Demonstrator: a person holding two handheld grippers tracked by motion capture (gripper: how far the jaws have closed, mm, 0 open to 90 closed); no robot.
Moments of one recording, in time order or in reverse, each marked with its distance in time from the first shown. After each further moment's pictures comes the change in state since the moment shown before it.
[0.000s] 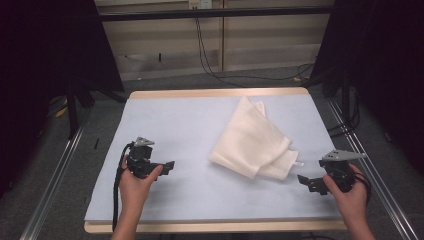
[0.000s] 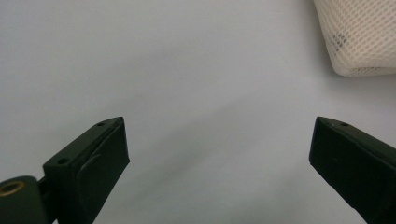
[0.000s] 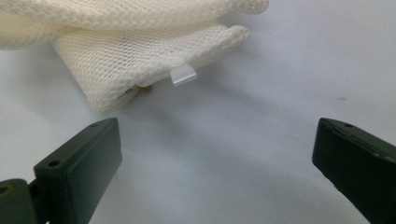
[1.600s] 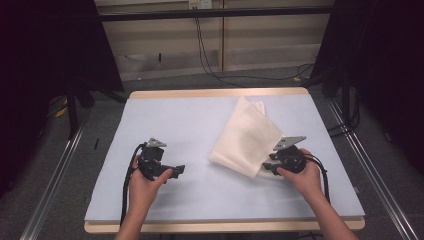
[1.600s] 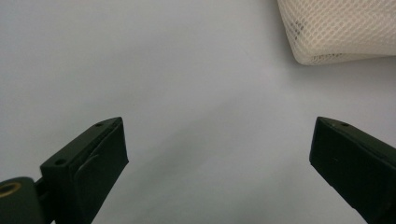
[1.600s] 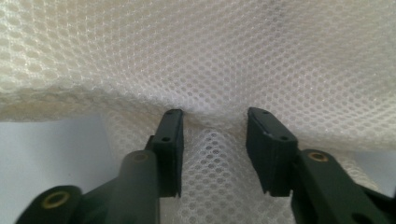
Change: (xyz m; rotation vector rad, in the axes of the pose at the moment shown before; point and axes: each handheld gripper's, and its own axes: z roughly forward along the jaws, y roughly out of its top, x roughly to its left) left arm -0.021 0.004 0.010 0.039 -0.073 0.038; right arm 0.053 0.061 0.082 0.089 0.135 -0.262
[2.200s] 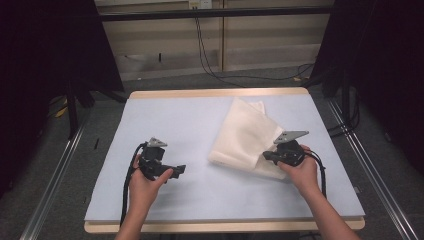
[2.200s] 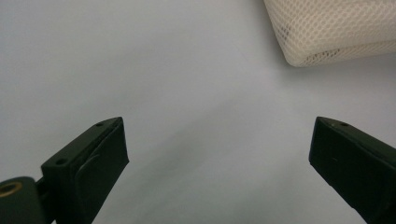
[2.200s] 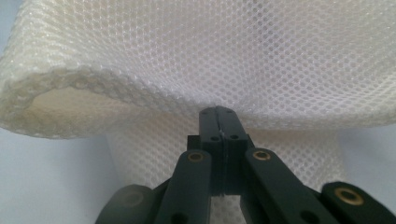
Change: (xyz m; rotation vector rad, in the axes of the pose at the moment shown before) left arm -0.003 0.002 0.001 -0.005 -0.004 0.005; right arm -0.002 0.015 -0.006 -0.079 0.008 0.062
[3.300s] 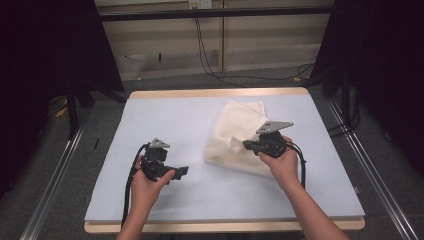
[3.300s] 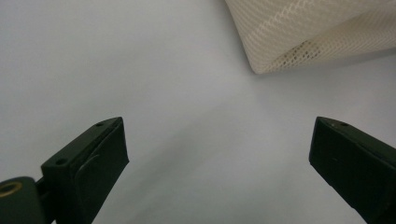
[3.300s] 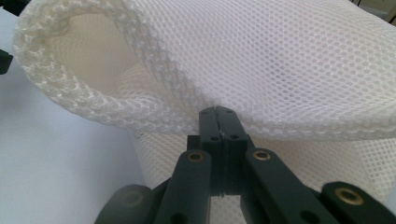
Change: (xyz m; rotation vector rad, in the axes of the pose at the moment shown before) left arm -0.005 0.002 0.002 0.014 -0.044 0.026; right arm 0.032 0.050 0.013 -0.132 0.040 -0.002
